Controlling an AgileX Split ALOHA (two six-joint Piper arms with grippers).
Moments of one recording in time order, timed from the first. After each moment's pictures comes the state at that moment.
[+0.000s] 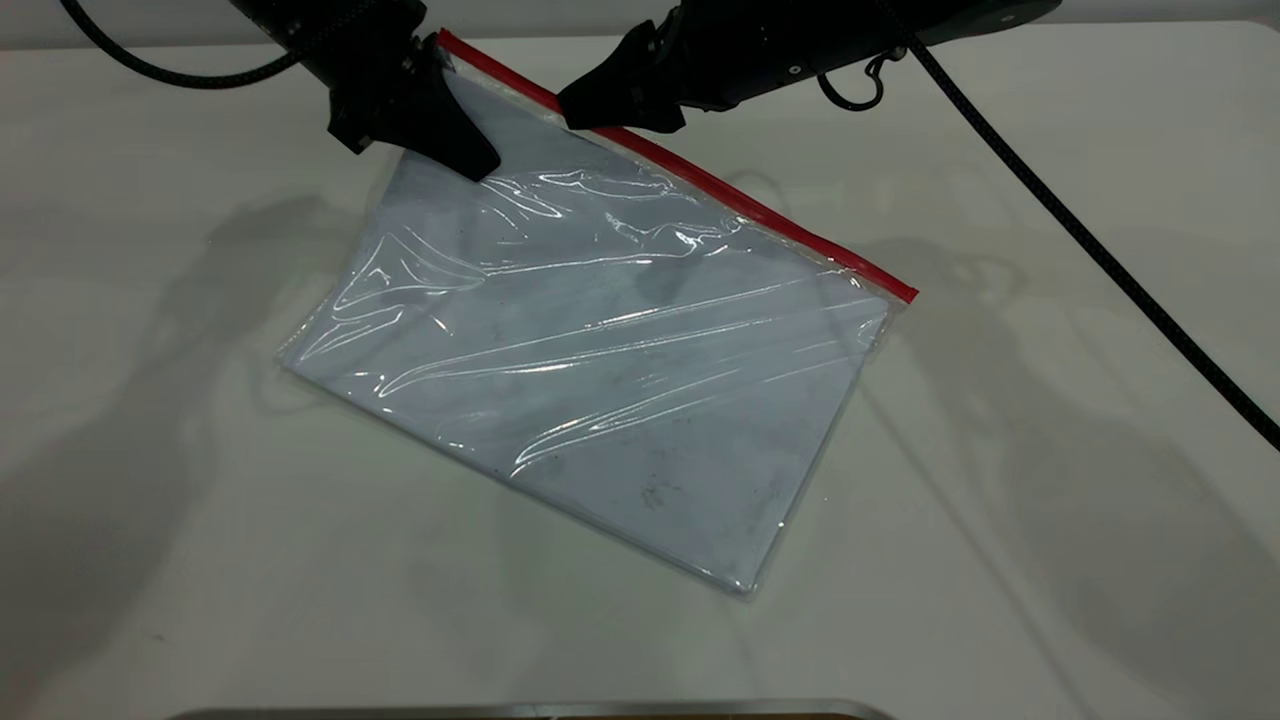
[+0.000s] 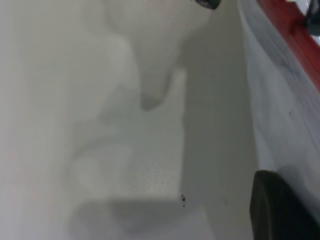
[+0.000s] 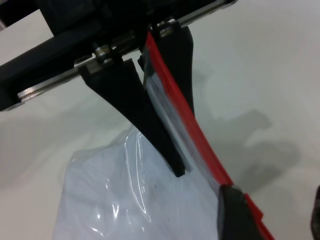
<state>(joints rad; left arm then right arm) -0.15 2.51 -1.81 -0.80 0.90 1.80 0.35 2.54 -1.64 1.70 0.74 -1.97</state>
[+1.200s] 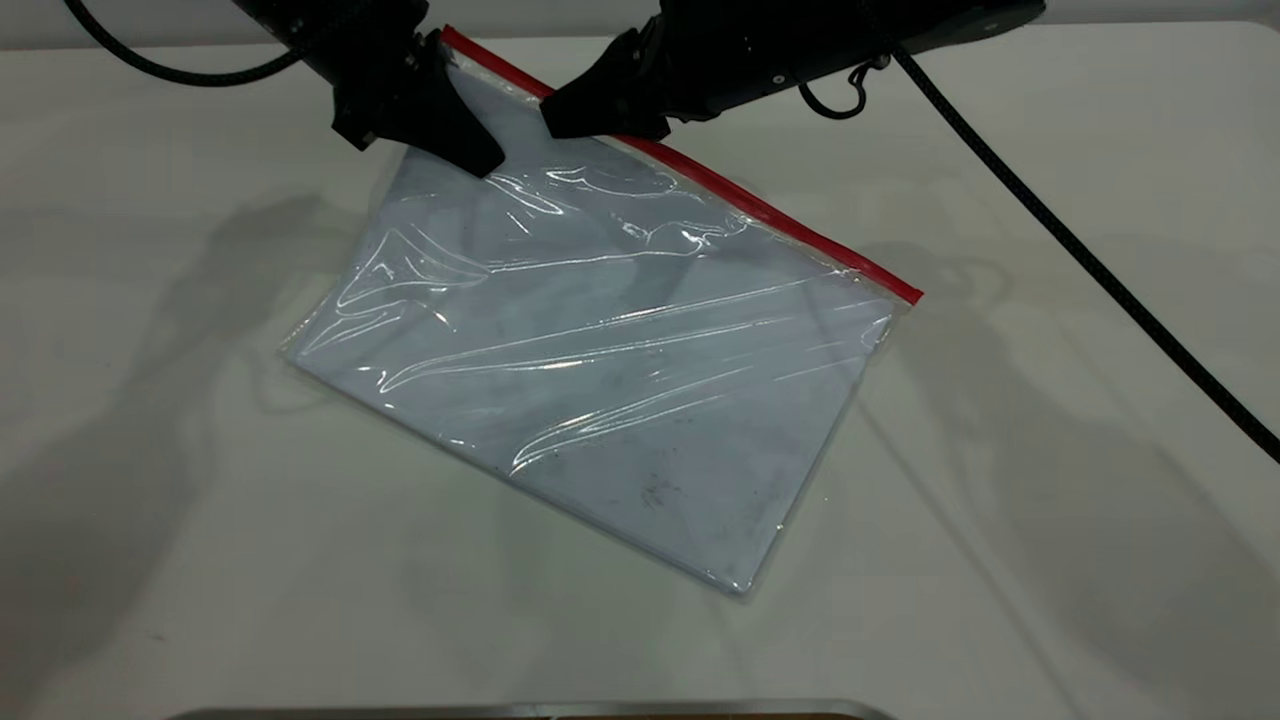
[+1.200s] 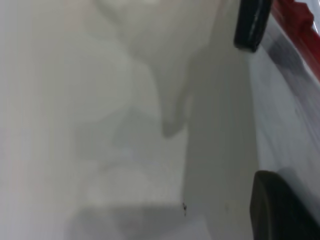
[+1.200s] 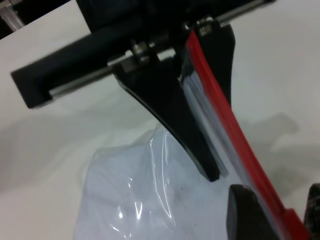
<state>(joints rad) -0.15 2.51 -1.81 -0.82 0.90 1.81 0.37 2.55 -1.64 1.70 0.76 -1.98</state>
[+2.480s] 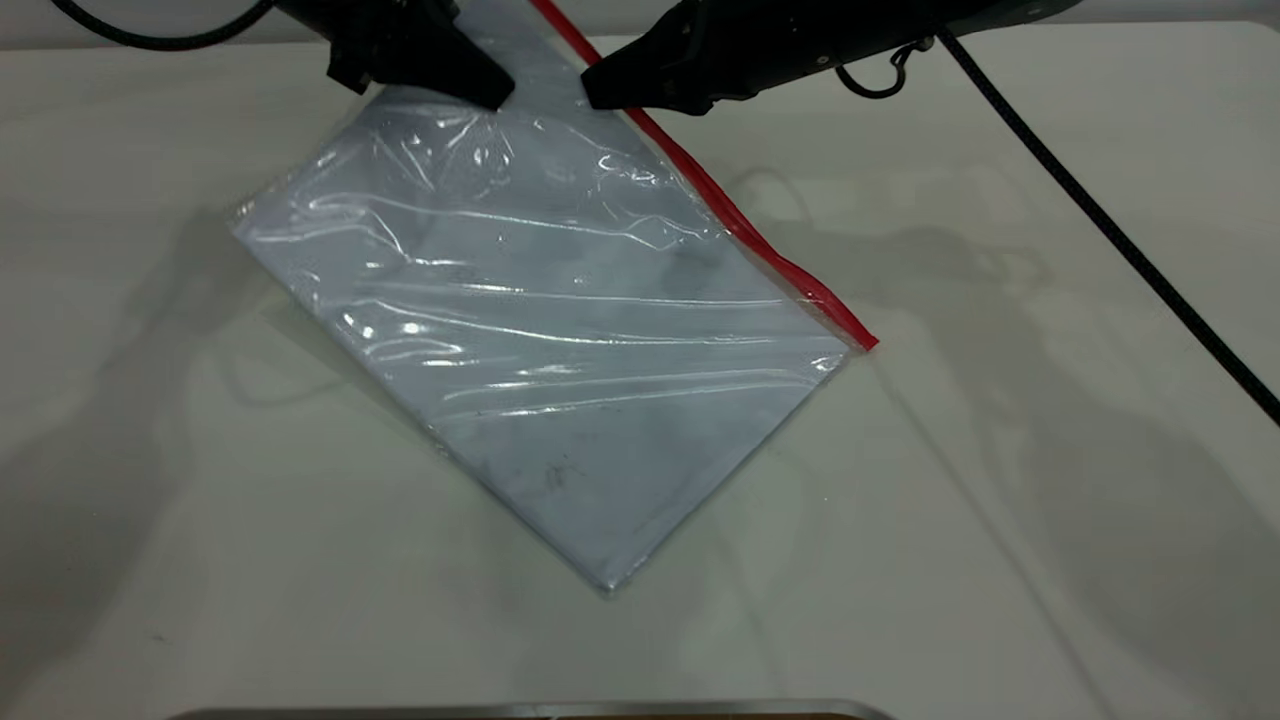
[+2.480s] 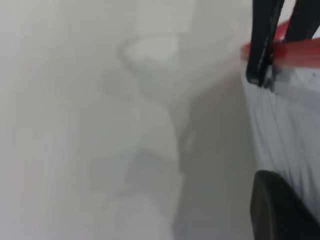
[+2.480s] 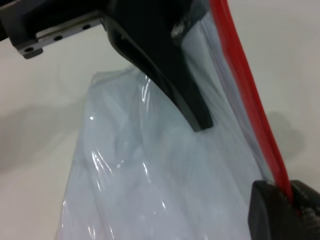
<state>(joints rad) -0.10 2.49 -1.80 -1.04 0.96 1.93 0.30 2.55 -1.65 1.65 0.82 -2.01</state>
